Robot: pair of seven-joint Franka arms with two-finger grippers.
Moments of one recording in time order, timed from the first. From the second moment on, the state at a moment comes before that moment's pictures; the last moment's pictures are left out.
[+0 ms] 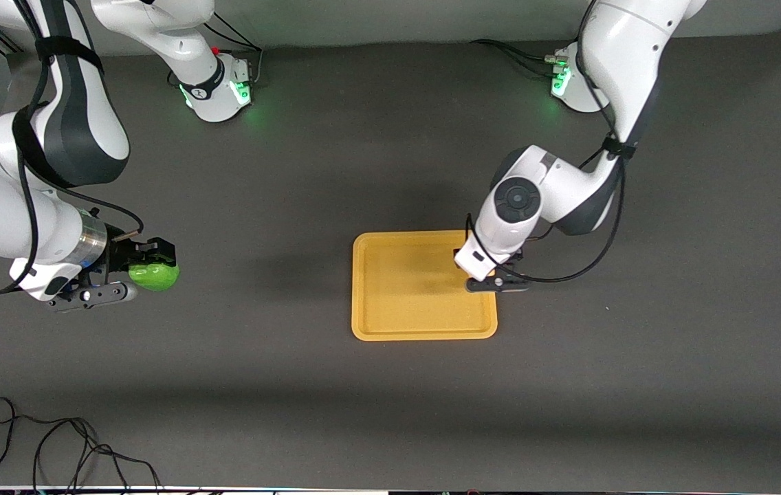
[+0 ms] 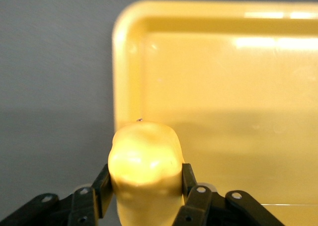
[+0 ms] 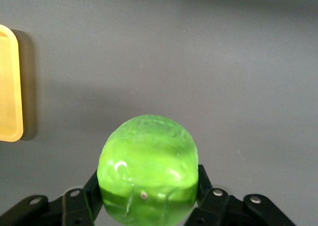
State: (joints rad) left arm -0.39 0.51 -0.20 -1.84 0.09 2.33 -0.67; right arm 0.08 0.24 0.05 -1.64 0.02 1.77 -0.02
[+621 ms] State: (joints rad) left arm -0.40 0.58 -0.20 -1.81 0.09 2.33 -0.67; right arm 0.08 0.24 0.09 -1.64 0.03 1.76 0.01
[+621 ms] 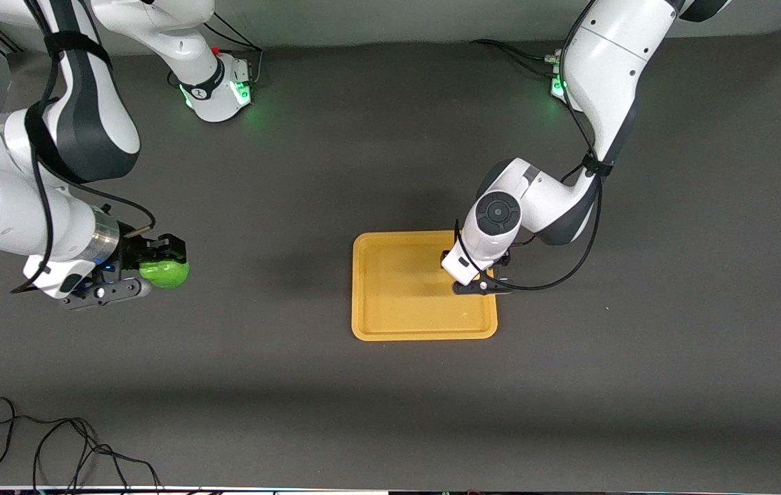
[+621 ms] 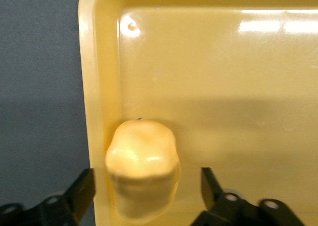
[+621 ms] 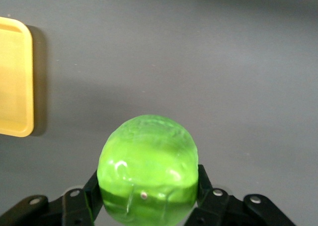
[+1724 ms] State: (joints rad) left arm 0.11 0.07 -0.16 -1.77 0.01 1.88 -0.03; right arm 0.19 0.72 0.61 -1.50 -0.41 2.11 1.01
